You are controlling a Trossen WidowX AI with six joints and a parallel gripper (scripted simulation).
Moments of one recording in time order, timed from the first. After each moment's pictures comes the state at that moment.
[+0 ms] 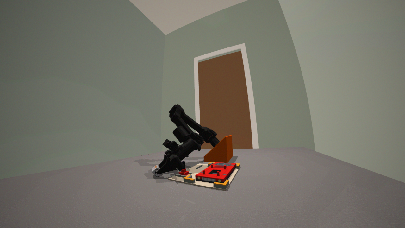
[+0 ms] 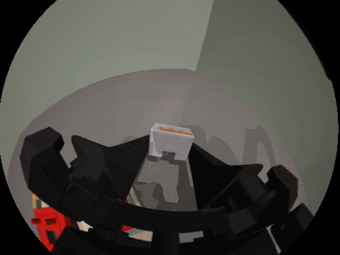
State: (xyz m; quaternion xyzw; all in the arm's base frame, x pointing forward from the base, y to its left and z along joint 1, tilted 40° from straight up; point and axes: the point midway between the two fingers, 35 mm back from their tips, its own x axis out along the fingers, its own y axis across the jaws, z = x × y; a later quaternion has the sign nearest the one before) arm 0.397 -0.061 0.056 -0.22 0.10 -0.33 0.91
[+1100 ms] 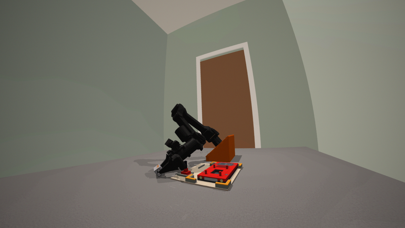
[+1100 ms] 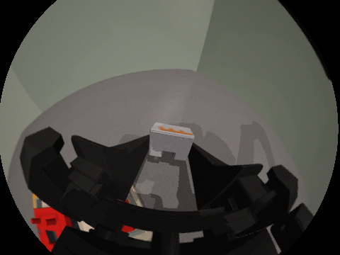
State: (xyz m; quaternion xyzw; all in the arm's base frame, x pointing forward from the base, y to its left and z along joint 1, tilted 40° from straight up) arm 0.399 -0.060 0.055 -0.22 0.10 -0.32 0.92
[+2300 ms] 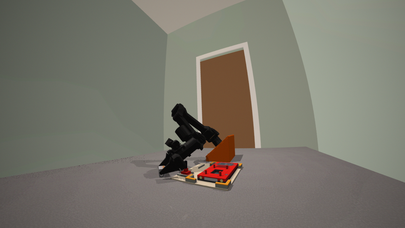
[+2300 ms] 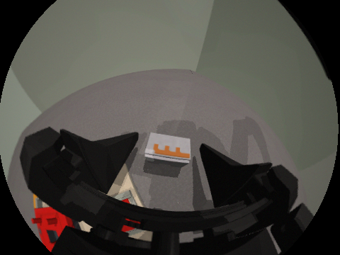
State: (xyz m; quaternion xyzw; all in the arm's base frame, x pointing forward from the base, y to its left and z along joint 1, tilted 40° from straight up) arm 0.397 -0.059 0.057 -0.21 0.10 -0.33 0.91
